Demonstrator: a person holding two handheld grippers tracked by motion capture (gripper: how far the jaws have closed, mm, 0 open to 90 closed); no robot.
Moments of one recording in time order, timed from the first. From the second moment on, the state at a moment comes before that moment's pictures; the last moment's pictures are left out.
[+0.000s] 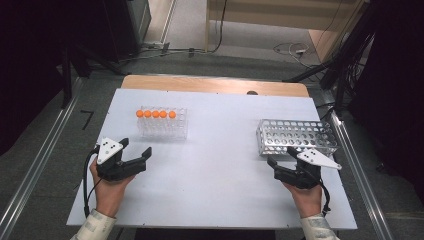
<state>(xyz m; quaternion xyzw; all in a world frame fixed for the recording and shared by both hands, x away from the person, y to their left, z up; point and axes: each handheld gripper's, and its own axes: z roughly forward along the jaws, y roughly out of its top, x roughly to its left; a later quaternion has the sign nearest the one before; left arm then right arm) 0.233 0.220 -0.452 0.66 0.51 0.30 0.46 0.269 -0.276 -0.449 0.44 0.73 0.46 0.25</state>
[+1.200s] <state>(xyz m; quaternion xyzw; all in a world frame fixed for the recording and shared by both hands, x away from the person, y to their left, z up) 0.209 0.253 -0.463 0.65 0.54 0.31 0.44 0.252 -0.344 -0.463 0.51 0.70 0.42 0.27</state>
